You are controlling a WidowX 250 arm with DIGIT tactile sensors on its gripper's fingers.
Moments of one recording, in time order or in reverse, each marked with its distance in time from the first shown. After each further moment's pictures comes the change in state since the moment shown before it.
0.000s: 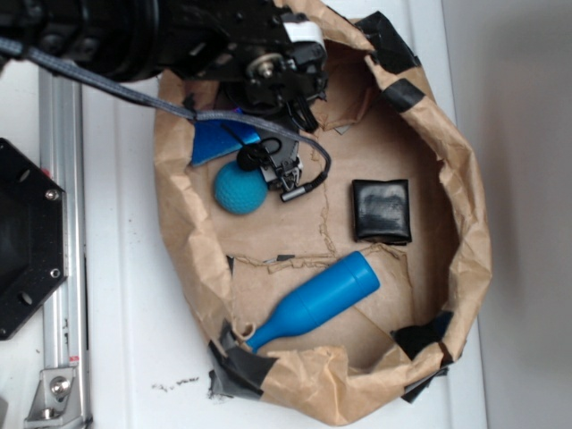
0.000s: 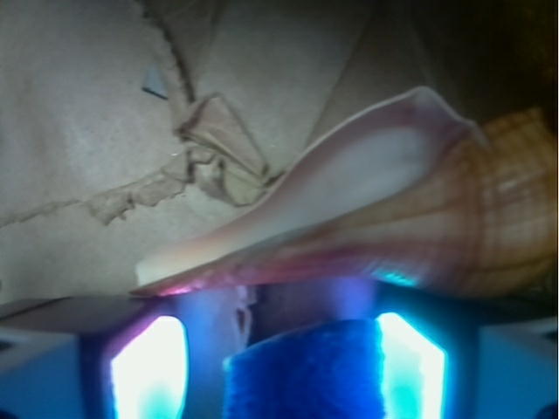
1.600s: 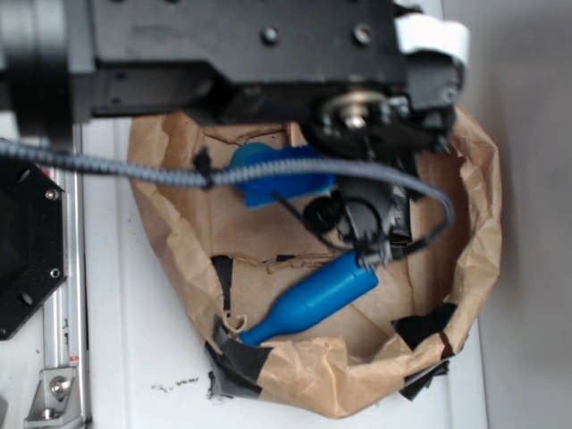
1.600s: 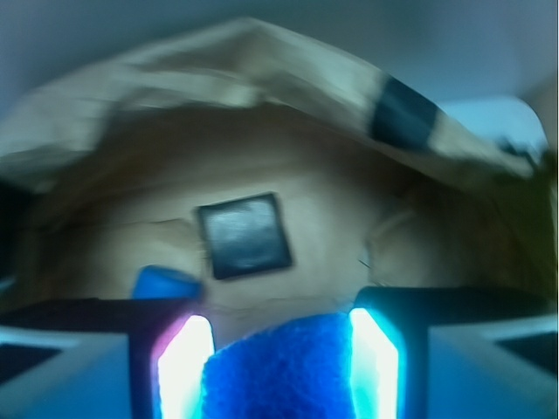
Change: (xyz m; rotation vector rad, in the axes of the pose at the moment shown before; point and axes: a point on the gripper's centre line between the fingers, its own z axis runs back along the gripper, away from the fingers) arm 0.035 -0.090 0.133 -0.038 -0.144 -0.278
